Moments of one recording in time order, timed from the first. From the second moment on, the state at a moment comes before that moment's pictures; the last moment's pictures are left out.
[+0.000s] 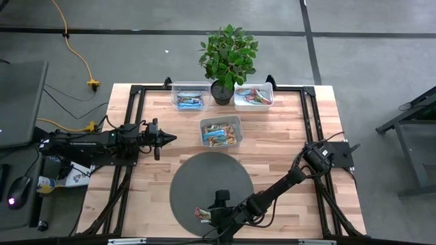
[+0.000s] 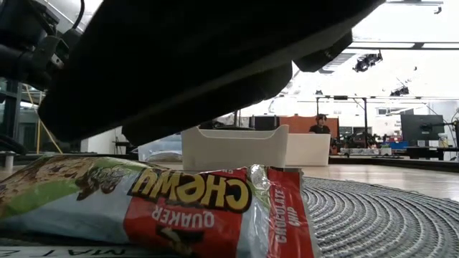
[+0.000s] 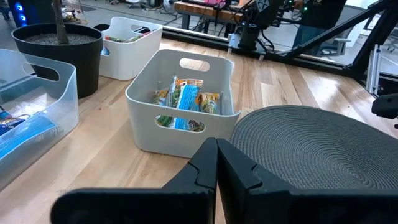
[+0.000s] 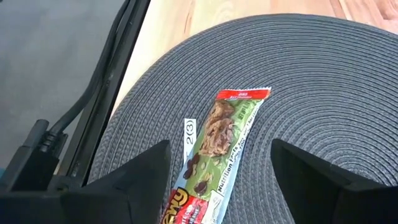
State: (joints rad) left arm 0.08 0.24 0.01 0.02 -0.08 -0.16; right arm 0.62 2.25 1.56 -0.06 0.39 0.37
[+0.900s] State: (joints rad) left arm 0.08 0.24 0.01 0.02 -0.08 -0.16; right arm 0.64 2.31 1.56 -0.07 0.40 0.43
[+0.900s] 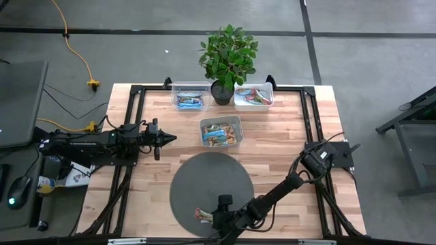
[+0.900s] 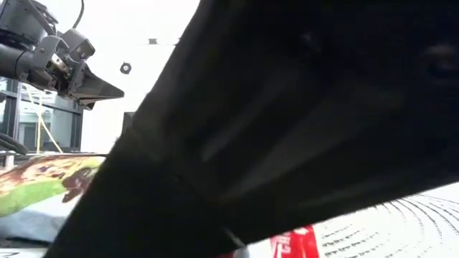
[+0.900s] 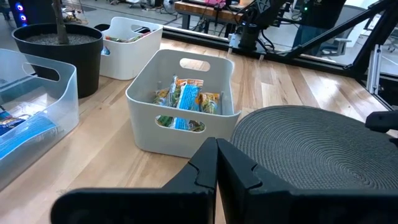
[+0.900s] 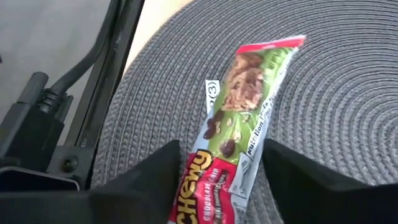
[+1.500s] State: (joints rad) left arm 0.08 0.24 0.01 0.02 -0.08 -0.16; right arm 0.64 2.31 1.56 -0.05 0.38 0.44
